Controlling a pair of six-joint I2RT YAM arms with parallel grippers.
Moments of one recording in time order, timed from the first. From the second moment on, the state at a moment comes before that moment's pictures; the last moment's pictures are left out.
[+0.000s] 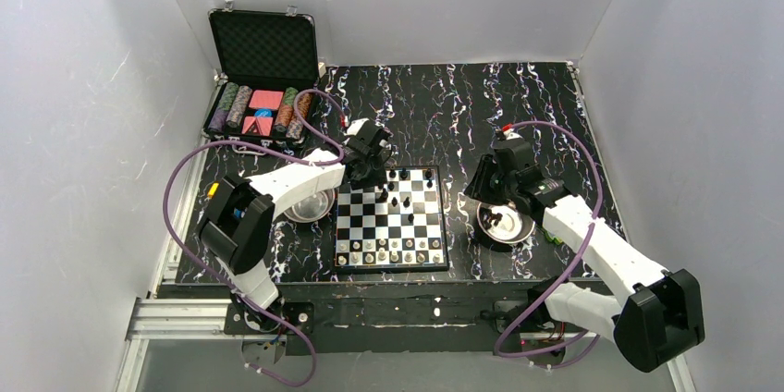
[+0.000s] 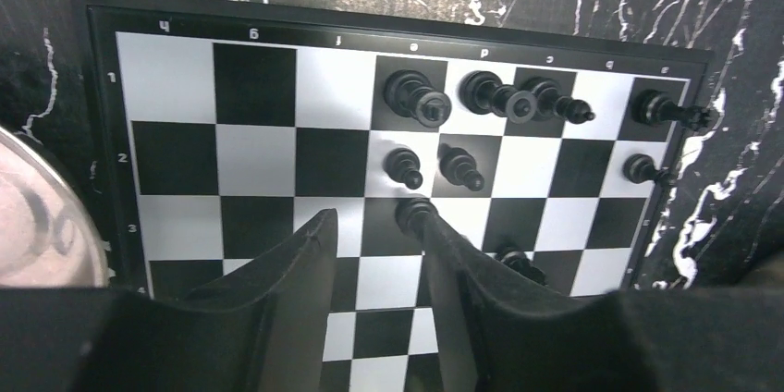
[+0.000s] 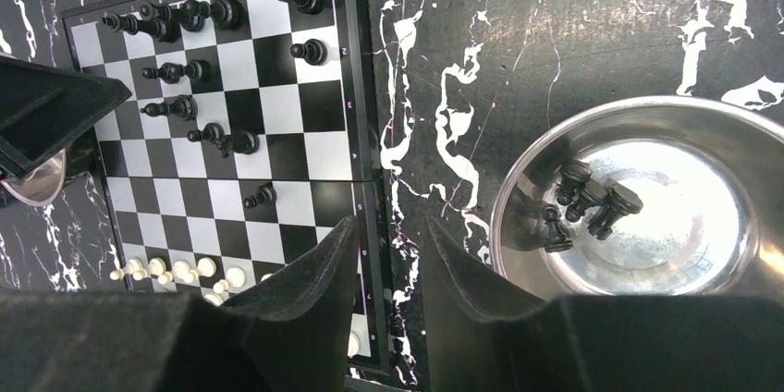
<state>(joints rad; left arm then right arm) -0.68 1.70 1.18 -0.52 -0.25 -0.77 0.47 1.08 0.77 -0.50 0.00 0.63</state>
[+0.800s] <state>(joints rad) -0.71 1.76 1.21 -0.49 -0.22 -0.76 0.46 1.10 0.77 -0.51 -0.02 0.62</state>
